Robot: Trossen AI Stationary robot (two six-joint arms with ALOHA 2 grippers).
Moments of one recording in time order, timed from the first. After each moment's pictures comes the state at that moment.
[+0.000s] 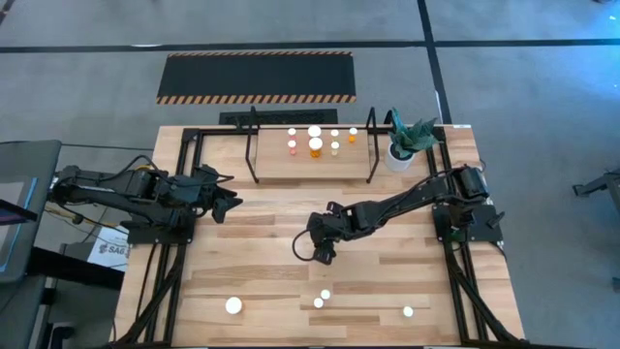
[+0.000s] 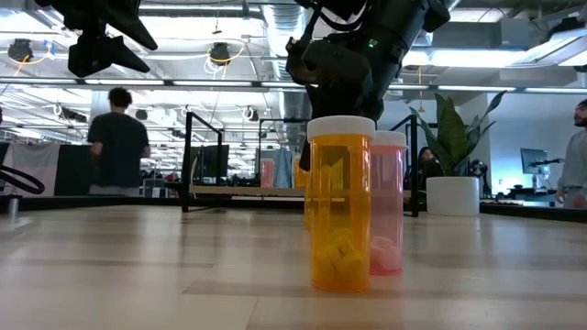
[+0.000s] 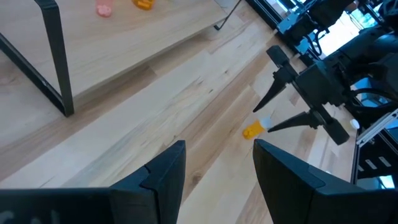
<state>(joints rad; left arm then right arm) -0.14 0.65 0.73 -0.72 -0.32 -0.88 0.19 1.89 1.28 -0.41 0.17 0.45</state>
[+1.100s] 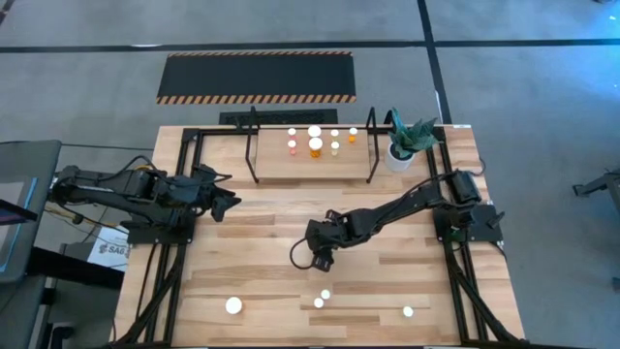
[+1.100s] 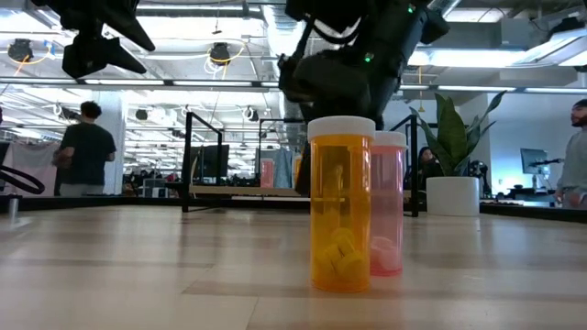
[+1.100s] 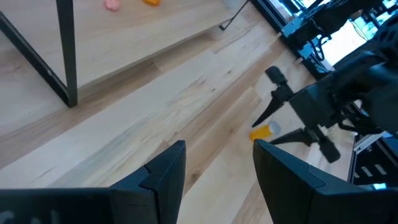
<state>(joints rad) -0.14 0.63 0.73 -0.75 -0.33 -0.94 0.22 1.96 1.30 -0.41 0.14 0.51</state>
